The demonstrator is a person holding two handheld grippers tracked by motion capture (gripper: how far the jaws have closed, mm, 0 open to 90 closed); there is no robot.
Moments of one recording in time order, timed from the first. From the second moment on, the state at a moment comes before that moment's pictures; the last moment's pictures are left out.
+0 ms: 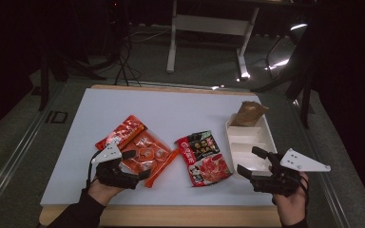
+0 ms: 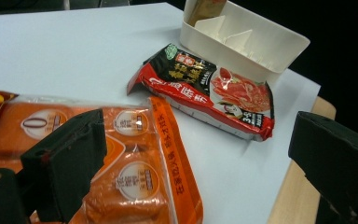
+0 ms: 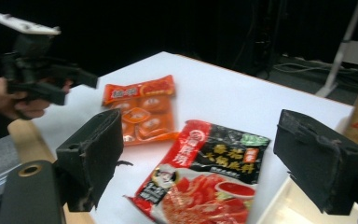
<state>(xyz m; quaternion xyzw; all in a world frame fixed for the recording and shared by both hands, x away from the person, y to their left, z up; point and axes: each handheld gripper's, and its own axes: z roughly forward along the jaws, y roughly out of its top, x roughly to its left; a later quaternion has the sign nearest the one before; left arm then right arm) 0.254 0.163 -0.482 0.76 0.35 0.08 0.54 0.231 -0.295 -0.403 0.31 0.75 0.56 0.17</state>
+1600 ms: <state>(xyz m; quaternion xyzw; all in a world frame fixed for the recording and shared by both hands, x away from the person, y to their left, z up) 0.341 0.066 -0.470 0.79 0.34 0.07 0.50 0.211 -0.284 -0.427 0.28 0.75 0.56 0.21</state>
